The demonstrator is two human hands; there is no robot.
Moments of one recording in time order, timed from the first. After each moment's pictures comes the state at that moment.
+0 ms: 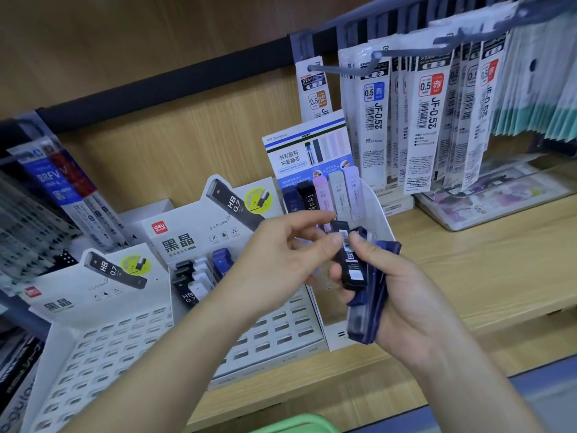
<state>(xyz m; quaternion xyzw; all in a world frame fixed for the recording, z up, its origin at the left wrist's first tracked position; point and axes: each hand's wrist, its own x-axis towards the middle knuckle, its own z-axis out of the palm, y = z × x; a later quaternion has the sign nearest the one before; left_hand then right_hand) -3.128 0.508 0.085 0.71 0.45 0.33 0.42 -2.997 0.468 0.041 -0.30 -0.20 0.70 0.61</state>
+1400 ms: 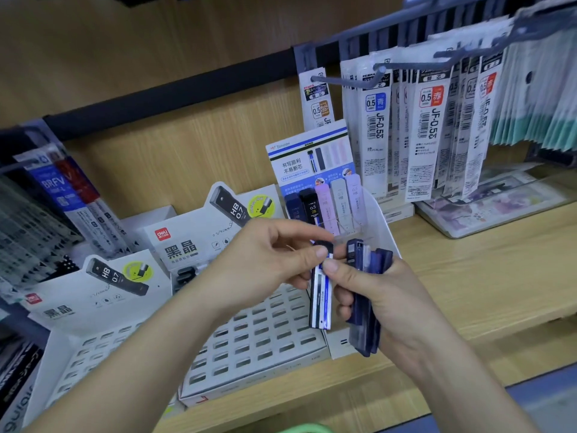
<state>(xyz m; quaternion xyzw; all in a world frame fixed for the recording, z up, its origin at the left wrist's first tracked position) -3.147 0.514 0.101 0.73 0.43 0.29 0.45 -3.000 0.473 0.031 -0.40 -0.33 0.61 0.61</state>
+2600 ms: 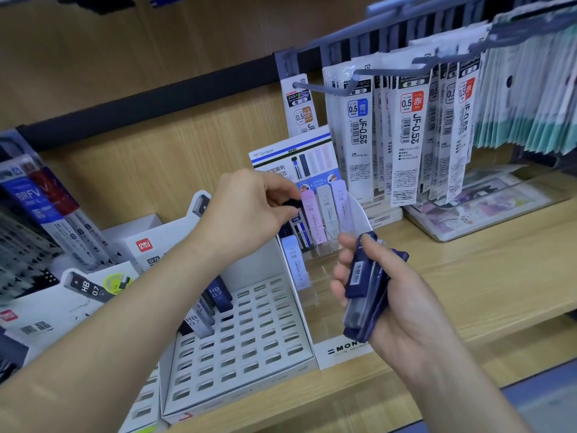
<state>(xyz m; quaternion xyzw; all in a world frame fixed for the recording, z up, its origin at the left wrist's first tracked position) -3.127 0.565 0.121 0.82 0.47 0.32 0.09 -2.989 0.472 0.042 -0.27 -0.12 0.68 0.67</state>
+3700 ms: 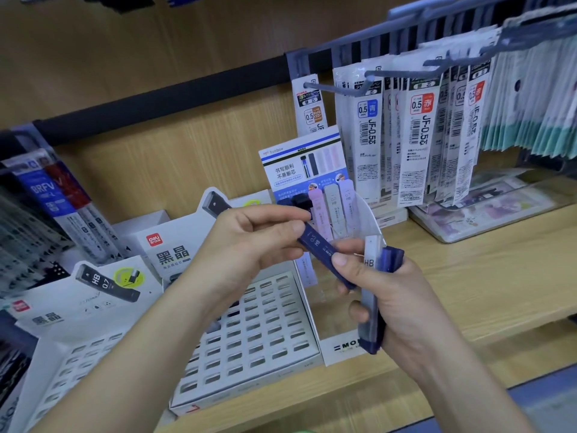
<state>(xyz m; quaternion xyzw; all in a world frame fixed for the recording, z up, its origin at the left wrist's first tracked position) -3.148 0.525 0.105 0.63 0.39 0.41 0.53 -2.992 0.471 0.038 -0.39 -0.31 0.59 0.64</state>
